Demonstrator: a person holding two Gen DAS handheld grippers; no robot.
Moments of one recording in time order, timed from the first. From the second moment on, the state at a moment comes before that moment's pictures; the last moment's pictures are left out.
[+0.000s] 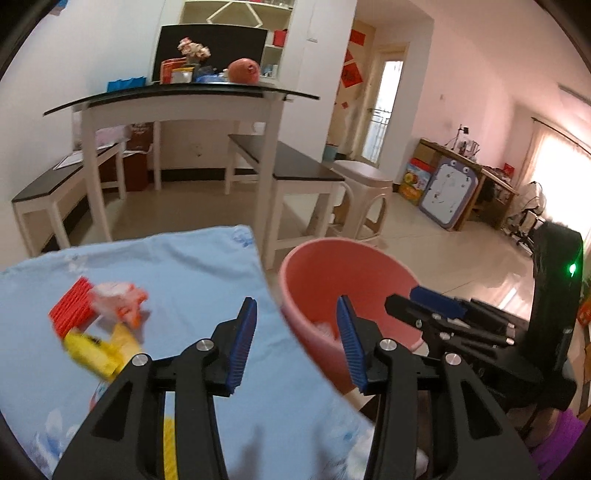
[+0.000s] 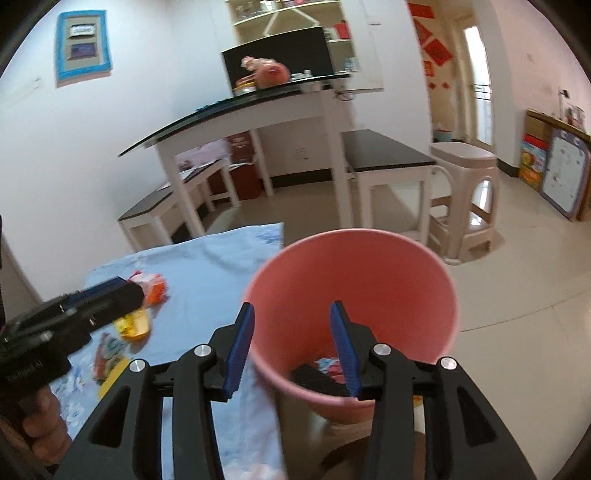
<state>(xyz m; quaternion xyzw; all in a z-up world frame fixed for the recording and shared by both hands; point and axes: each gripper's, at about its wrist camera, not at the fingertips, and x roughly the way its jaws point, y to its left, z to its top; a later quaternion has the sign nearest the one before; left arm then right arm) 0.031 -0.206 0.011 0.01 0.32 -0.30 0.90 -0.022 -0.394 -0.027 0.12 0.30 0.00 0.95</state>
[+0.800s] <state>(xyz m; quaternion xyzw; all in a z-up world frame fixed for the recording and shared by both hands) 0.010 -0.047 -0.008 -0.07 0.32 -0.18 0.93 0.001 -0.256 -0.034 0.13 0.34 0.14 0.92</state>
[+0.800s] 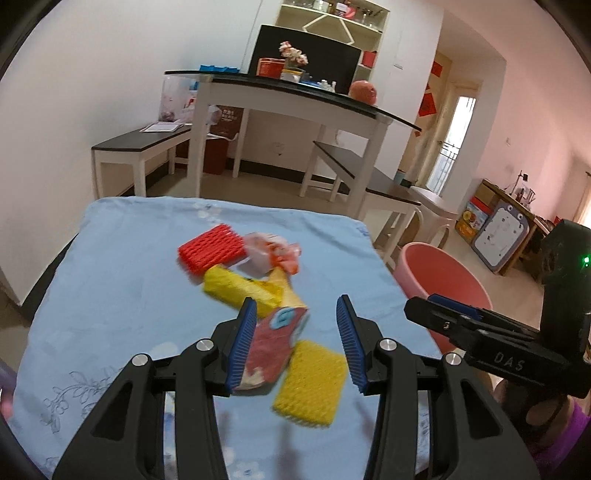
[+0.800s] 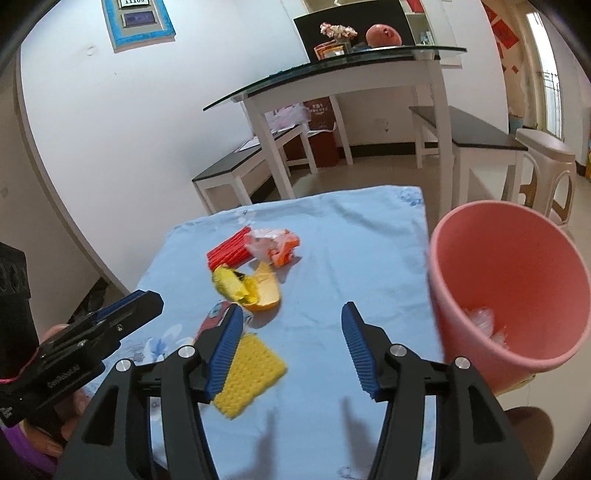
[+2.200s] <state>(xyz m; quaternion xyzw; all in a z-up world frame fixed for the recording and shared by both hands) 0.049 -0.037 -0.071 -0.03 0.43 -0.24 0.87 -0.015 -0.208 -0.074 0.13 0.42 0.17 0.88</state>
